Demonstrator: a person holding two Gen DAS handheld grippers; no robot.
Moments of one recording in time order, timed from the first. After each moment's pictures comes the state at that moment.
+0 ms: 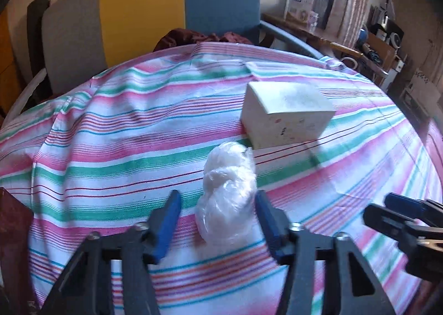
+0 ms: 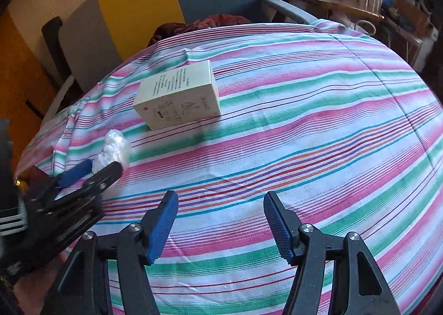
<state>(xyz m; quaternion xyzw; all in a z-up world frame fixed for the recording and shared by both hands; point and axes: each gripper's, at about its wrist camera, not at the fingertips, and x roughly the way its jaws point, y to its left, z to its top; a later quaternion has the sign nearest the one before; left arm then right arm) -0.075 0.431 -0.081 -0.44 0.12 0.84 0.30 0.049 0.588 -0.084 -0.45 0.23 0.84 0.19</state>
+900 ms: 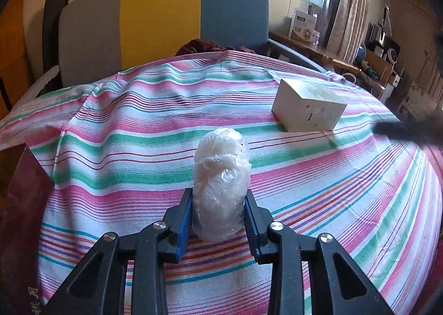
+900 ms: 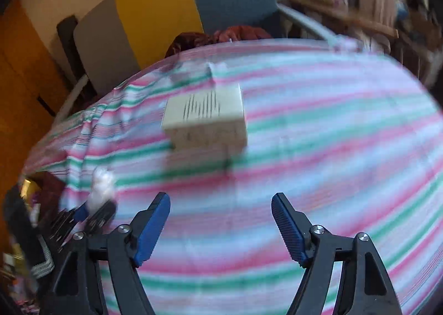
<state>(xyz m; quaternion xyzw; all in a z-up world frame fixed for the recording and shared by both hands) -0.068 0.358 -0.093 -0.39 0.08 0.86 0.32 -0.001 0.587 -0.049 -0.43 0.16 0.87 0.17</state>
